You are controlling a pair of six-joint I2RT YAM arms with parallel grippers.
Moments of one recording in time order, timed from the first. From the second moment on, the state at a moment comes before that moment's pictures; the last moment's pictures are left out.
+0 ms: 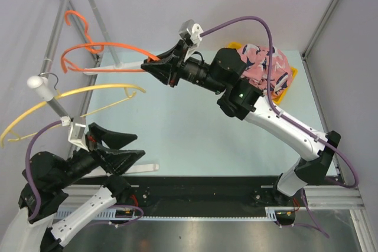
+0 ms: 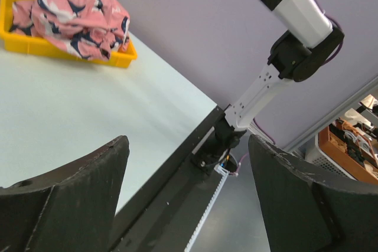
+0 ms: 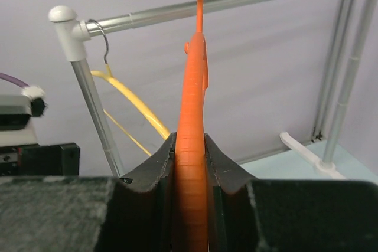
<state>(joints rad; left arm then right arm) -0.73 0.29 1.06 -0.65 0.26 -0.54 0.98 1.57 1.78 0.12 -0.27 0.21</state>
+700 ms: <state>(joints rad) -0.73 0.17 0.93 -0.75 0.23 -0.63 0.96 1.75 1.88 0.21 -0.72 0.27</state>
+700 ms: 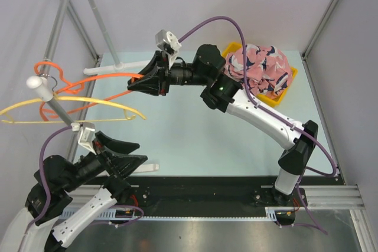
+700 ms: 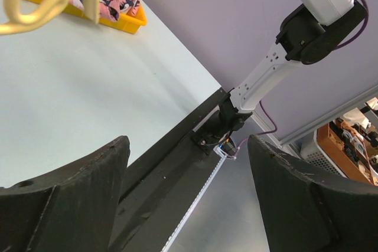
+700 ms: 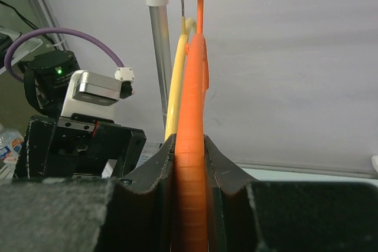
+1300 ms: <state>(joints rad) -0.73 0.17 0.88 -0.74 0.23 -0.66 0.93 1.70 1.76 0.18 -0.65 0.31</state>
